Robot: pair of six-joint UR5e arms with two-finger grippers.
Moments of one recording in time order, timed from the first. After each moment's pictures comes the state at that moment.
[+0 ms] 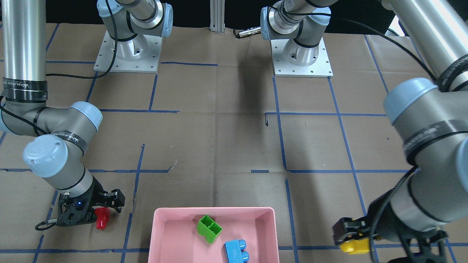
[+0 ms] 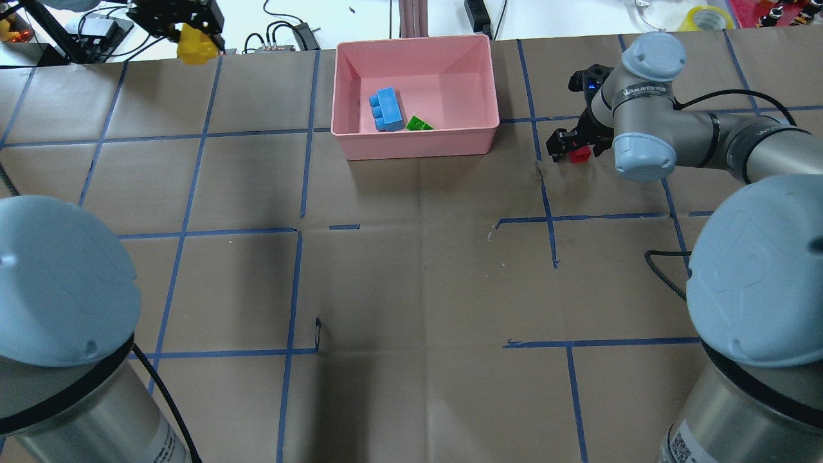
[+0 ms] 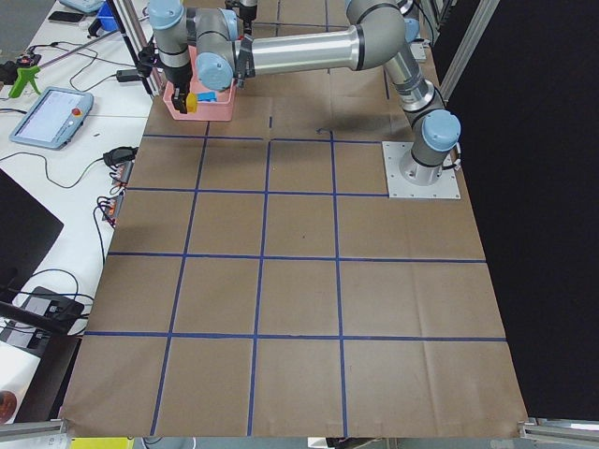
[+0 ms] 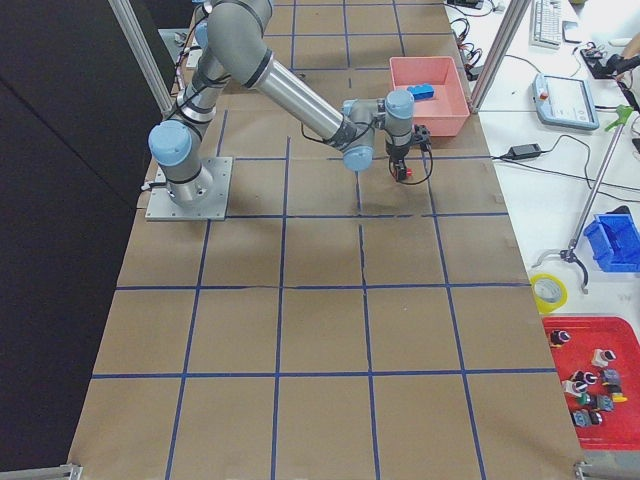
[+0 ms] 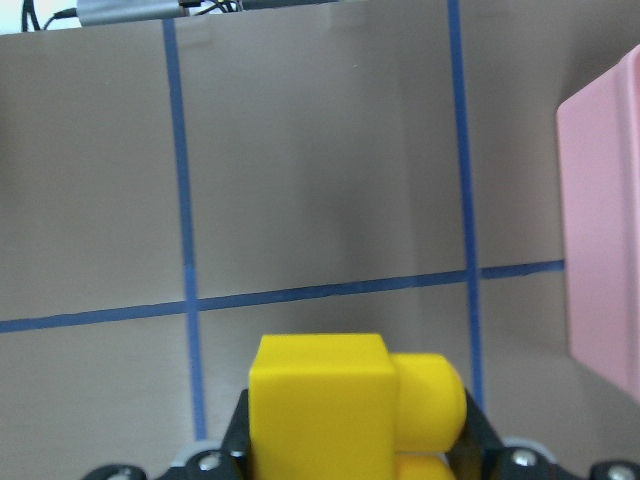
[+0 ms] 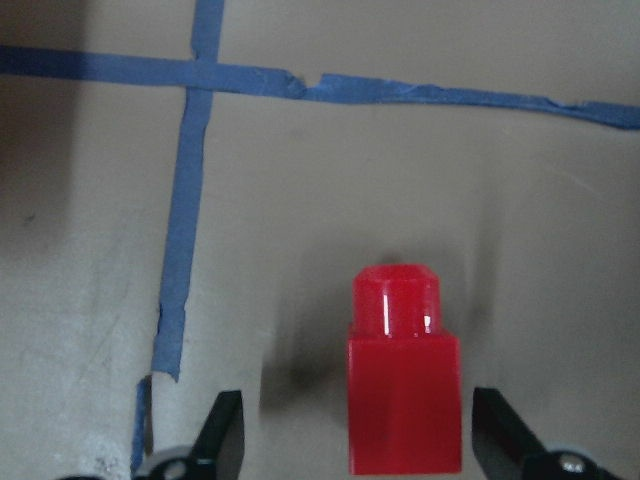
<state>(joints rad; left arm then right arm) -1.50 -2.26 -0.89 -1.43 1.43 0.02 1.43 -0.99 1.69 -2.43 -1.48 -0.25</state>
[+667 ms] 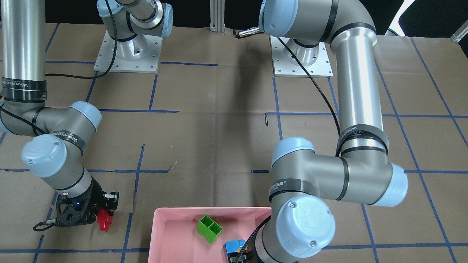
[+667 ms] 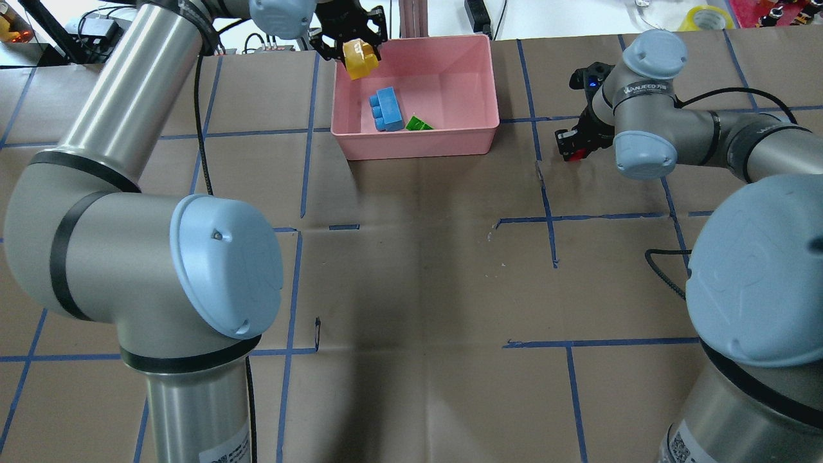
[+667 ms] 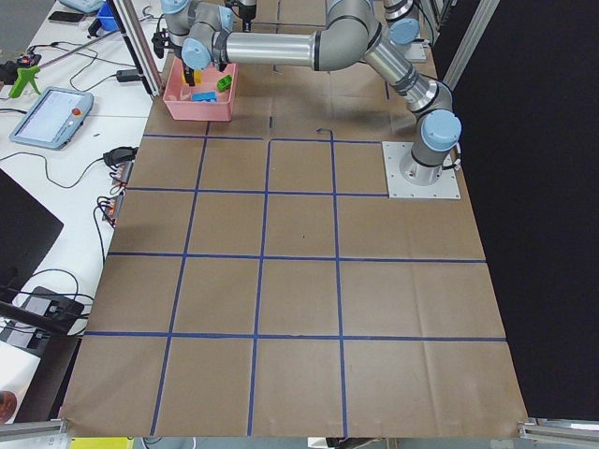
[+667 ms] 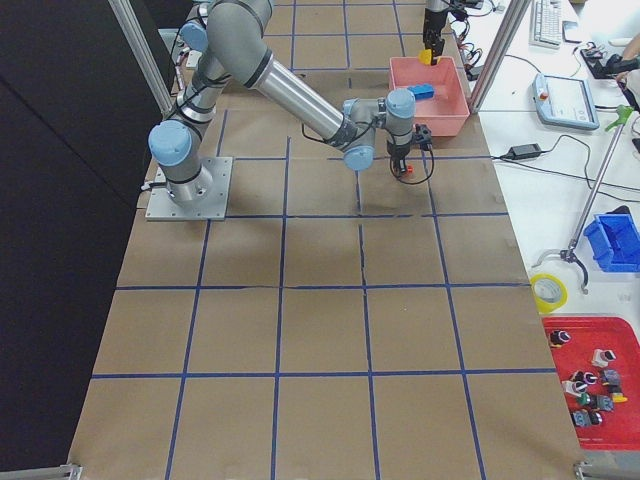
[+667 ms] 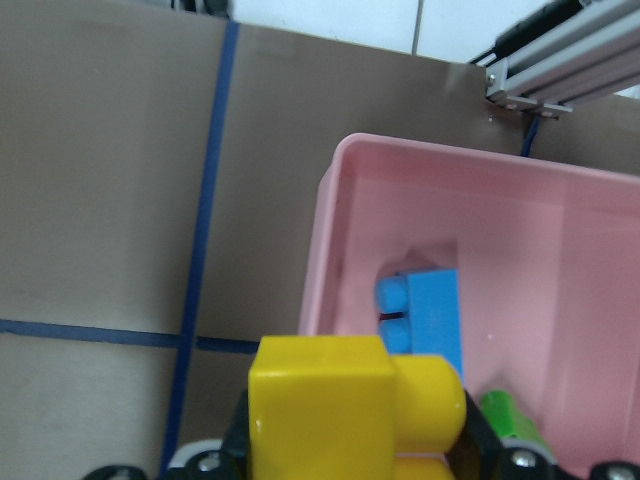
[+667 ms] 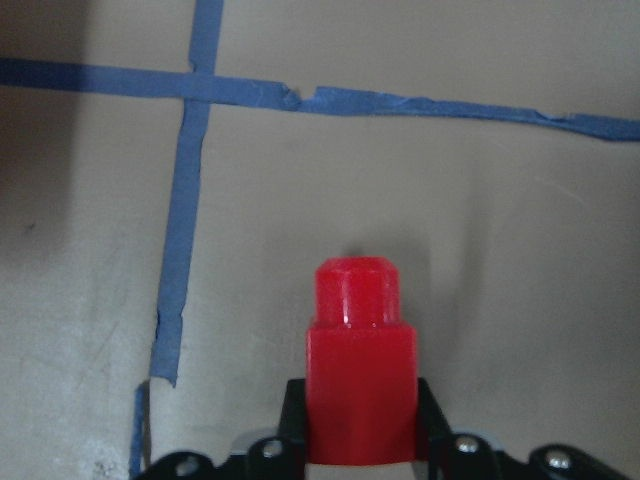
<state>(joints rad) -1.72 -2.51 -0.75 -1.31 1.45 -0.31 1.43 -0.99 1.68 -2.43 -1.48 -0.26</state>
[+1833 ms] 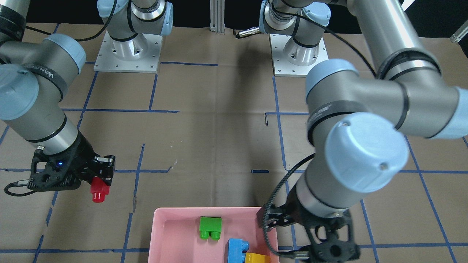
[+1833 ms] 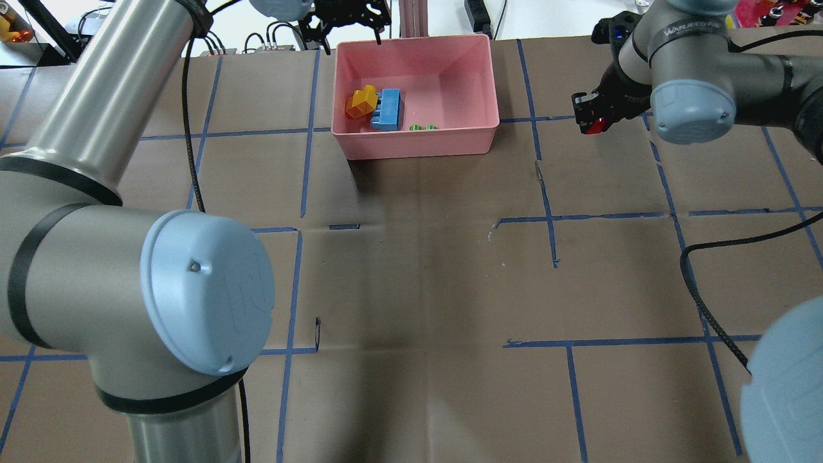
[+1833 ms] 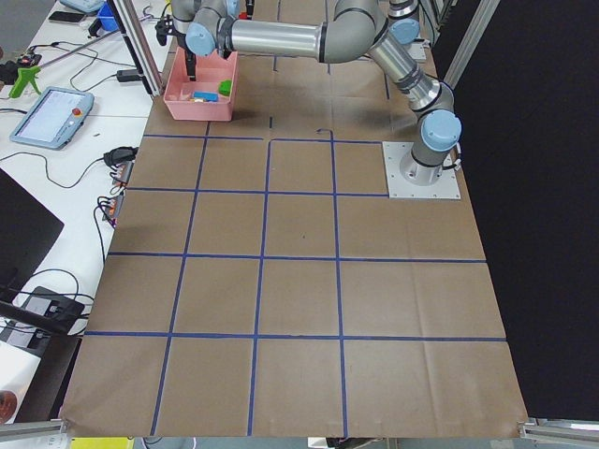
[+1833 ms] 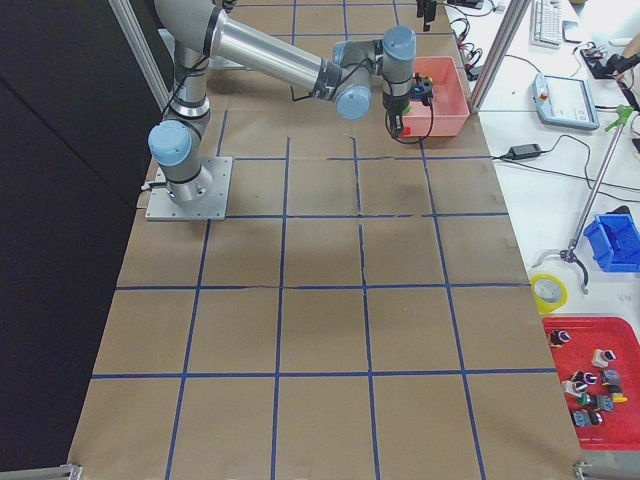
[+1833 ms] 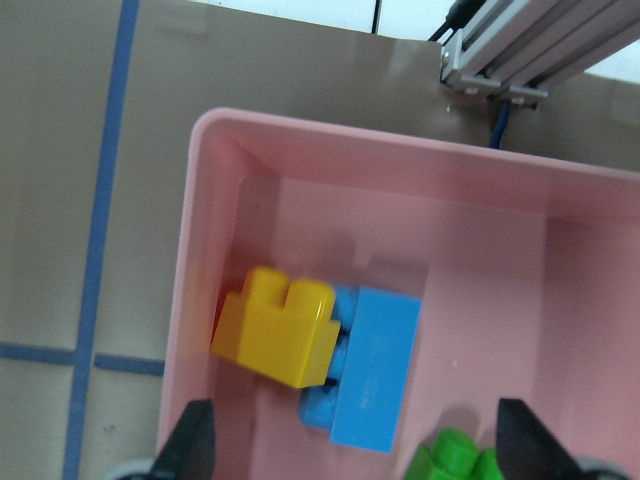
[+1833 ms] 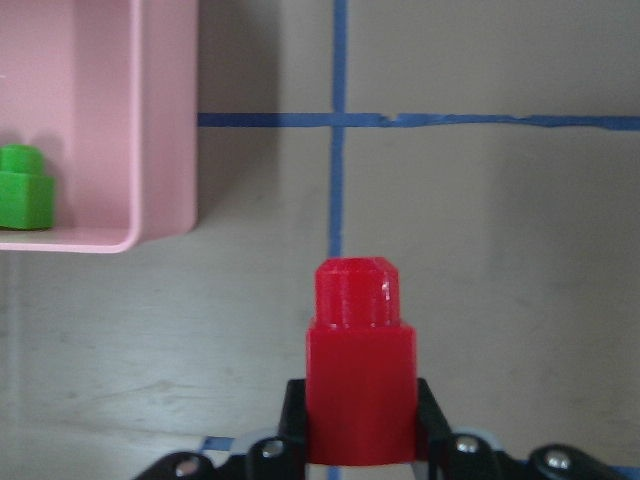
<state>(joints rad) -1.64 -2.24 -0.82 -1.57 1.54 -0.13 1.49 -1.24 1.54 -2.00 -1.42 -0.08</state>
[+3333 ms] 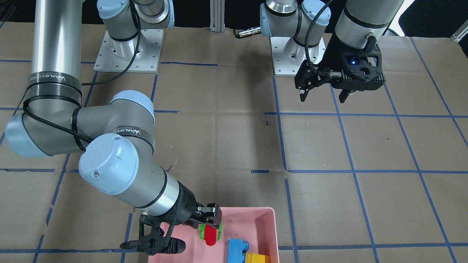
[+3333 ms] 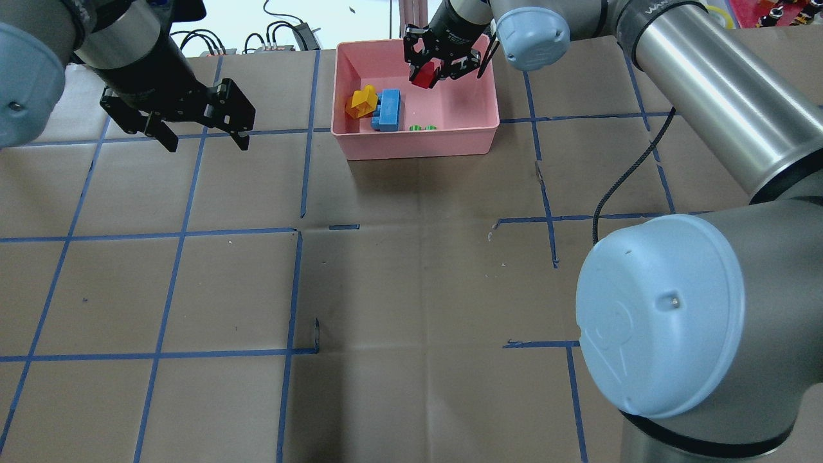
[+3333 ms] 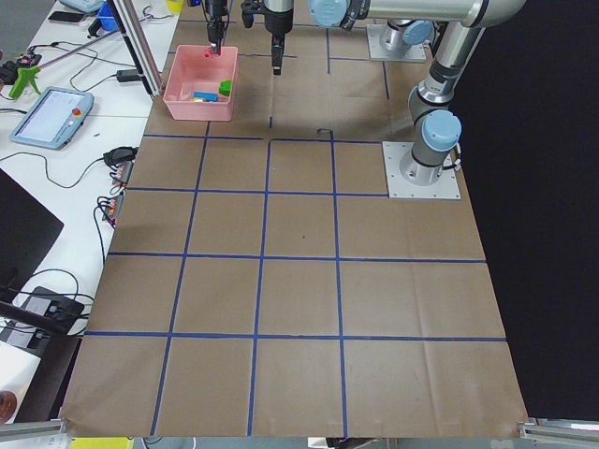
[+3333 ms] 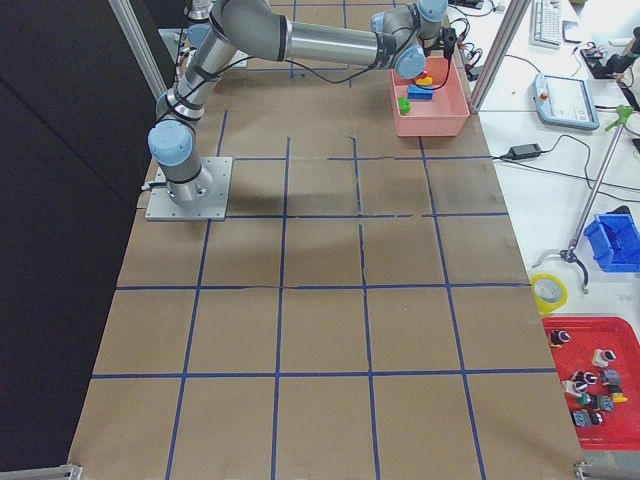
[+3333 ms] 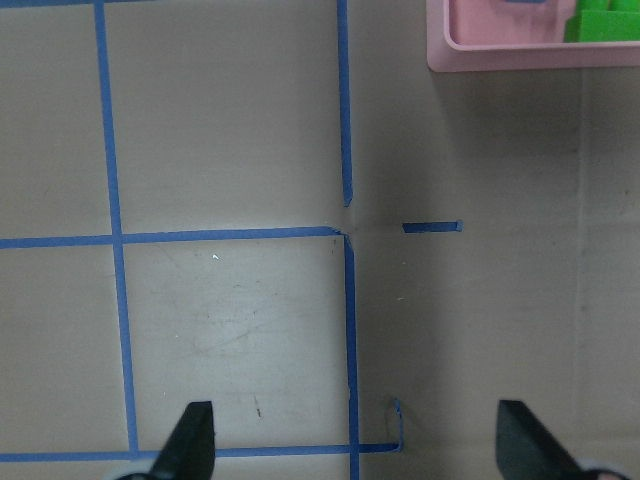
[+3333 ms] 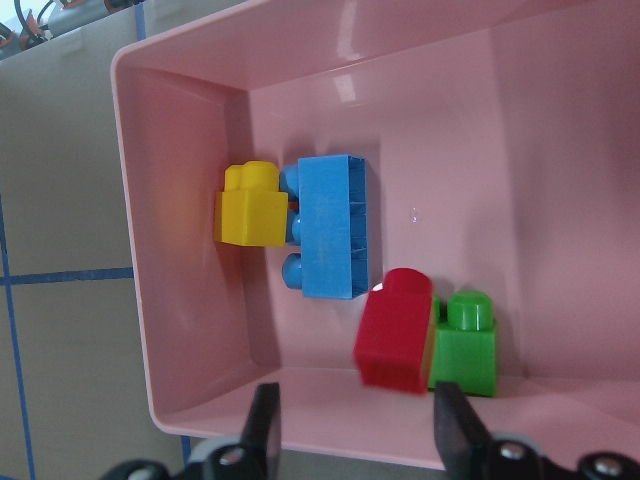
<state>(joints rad) -1.57 -1.58 -1.55 -1.54 1.57 0.03 1.73 -0.89 1.10 -2.00 -1.17 0.31</state>
